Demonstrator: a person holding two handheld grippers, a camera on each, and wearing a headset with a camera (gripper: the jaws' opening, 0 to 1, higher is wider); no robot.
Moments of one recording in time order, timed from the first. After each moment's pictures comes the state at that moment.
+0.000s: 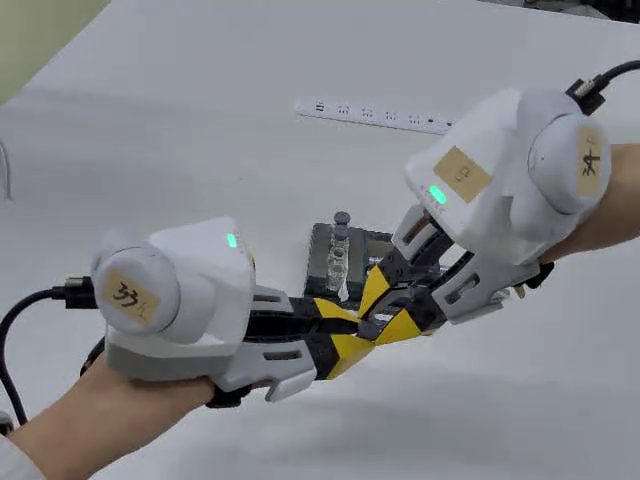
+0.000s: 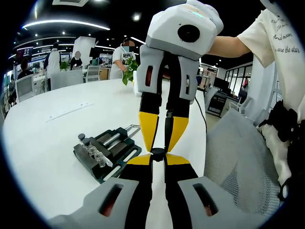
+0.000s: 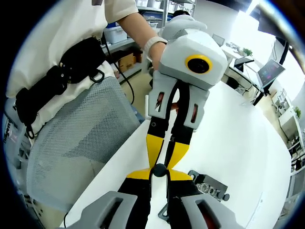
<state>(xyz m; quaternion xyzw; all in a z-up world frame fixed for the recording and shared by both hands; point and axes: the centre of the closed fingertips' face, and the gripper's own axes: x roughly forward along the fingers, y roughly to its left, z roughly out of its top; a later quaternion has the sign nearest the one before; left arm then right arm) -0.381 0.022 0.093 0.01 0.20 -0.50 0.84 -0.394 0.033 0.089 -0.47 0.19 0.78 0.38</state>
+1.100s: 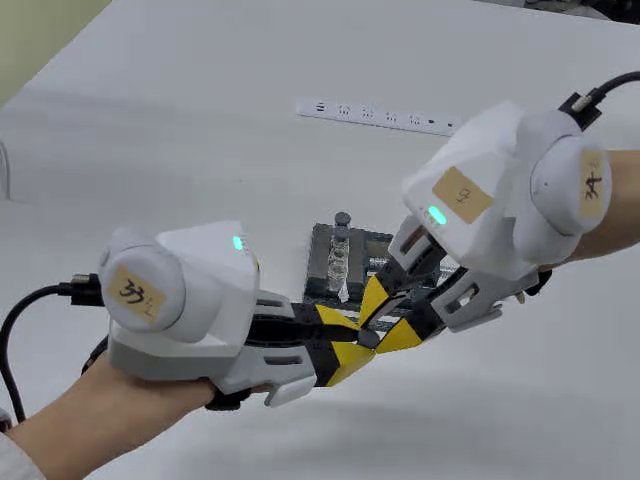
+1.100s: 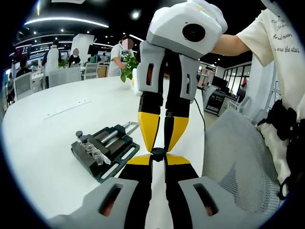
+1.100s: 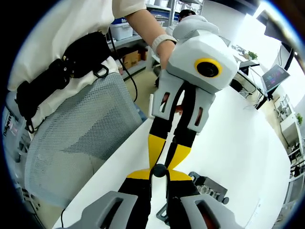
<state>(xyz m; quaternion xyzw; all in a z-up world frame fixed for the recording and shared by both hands) -0.383 0.021 0.089 0.01 0.21 -0.50 0.84 -0.396 0.033 0.085 -0.47 0.18 0.78 0.36</state>
